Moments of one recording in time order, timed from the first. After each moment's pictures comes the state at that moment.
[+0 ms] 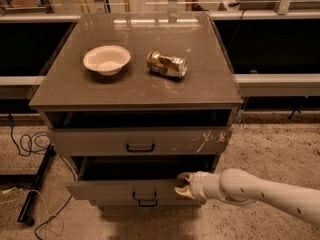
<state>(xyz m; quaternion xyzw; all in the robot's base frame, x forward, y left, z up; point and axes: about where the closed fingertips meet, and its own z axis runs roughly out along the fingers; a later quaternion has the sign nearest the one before) 0.510 -0.083 0.435 -0.60 0.69 0.12 0.38</state>
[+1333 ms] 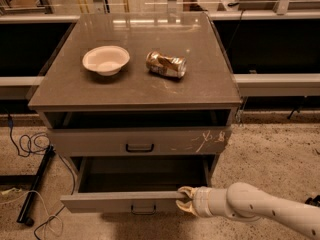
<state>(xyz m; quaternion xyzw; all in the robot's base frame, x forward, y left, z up) 0.452 -0.080 0.431 -0.62 0.67 0.15 0.38</state>
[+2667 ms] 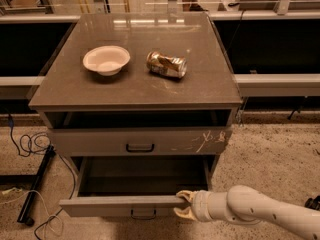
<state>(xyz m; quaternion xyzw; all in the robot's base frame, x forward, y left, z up) 0.434 -0.073 0.430 -0.63 0.66 0.17 0.38</state>
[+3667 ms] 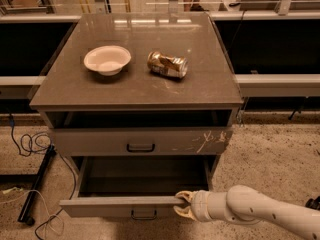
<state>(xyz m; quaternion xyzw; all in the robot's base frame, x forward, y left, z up) 0.432 -0.073 0.429 -0.63 0.65 0.17 0.37</state>
